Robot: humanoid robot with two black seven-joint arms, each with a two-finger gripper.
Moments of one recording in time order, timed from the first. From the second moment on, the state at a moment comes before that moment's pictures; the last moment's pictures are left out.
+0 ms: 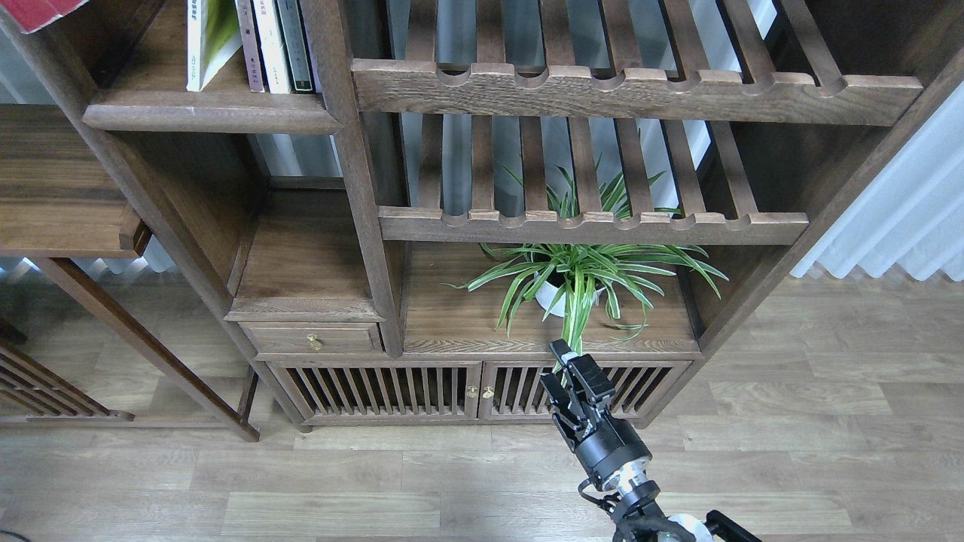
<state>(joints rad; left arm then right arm) -0.73 0.43 -1.80 -1.20 0.39 -0.49 0.49 -0.02 -0.02 0.89 0.98 0.40 0.58 0.05</state>
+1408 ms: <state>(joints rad) -0.79 0.48 -1.67 -1.18 0.68 -0.30 0.49 -0.03 -0.02 0.84 0.98 0.40 0.58 0.04</state>
